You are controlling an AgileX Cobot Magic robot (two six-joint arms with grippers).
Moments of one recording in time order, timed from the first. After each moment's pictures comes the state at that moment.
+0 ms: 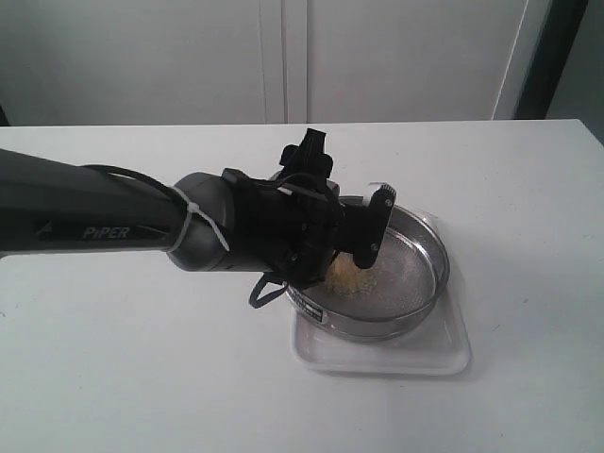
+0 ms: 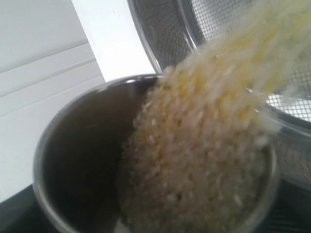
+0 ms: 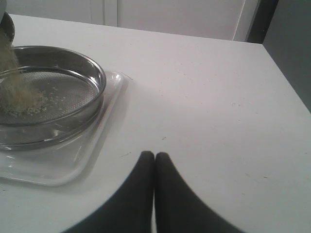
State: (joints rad) left arm -0.98 2.04 -1.41 1.32 0.77 -0.03; right arm 0.12 0.01 -0.01 -0.11 0.36 0.06
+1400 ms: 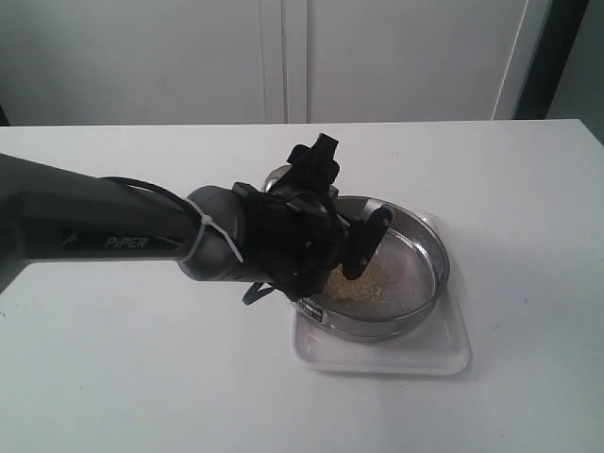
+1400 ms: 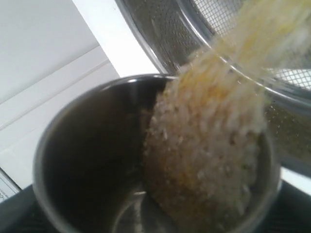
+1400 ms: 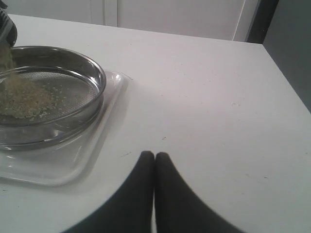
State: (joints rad) left arm -0.98 2.08 -1.41 1.44 0.80 0.05; right arm 0.12 0.01 -0.01 -0.11 0.36 0.06
